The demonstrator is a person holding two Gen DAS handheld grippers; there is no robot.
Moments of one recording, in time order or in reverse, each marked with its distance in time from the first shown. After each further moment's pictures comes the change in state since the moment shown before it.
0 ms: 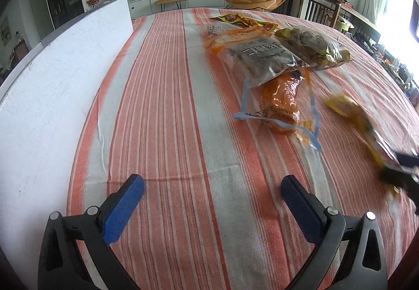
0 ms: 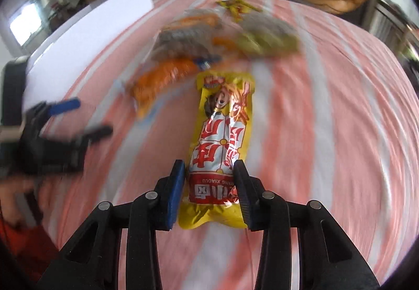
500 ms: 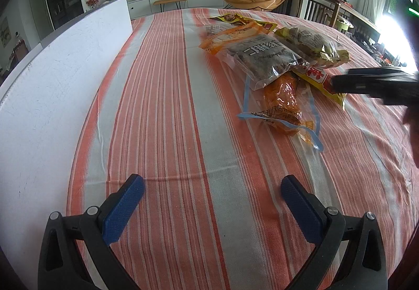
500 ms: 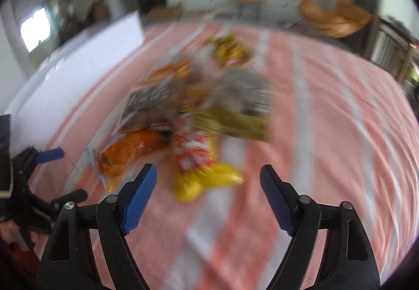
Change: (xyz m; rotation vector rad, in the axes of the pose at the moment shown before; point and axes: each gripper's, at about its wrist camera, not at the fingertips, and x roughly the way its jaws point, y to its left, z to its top) left arm 0.000 -0.002 0.000 0.002 0.000 -0.001; right arm 0.040 -0.024 0.099 -0.107 -0.059 0.038
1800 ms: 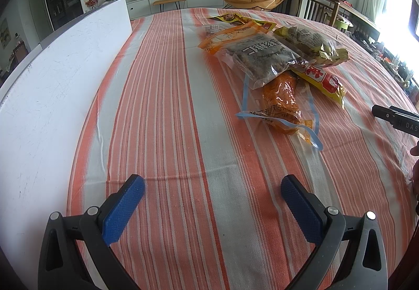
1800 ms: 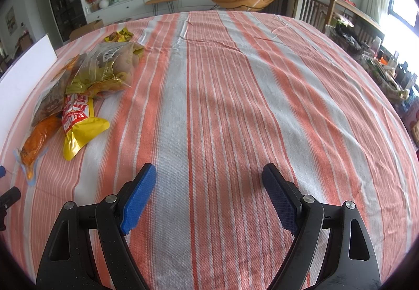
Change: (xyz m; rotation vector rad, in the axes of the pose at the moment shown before) left arm 0.000 -0.001 0.000 0.004 0.001 -0.002; right arm -0.028 -0.074 -0.087 0.327 -0.057 -0.347
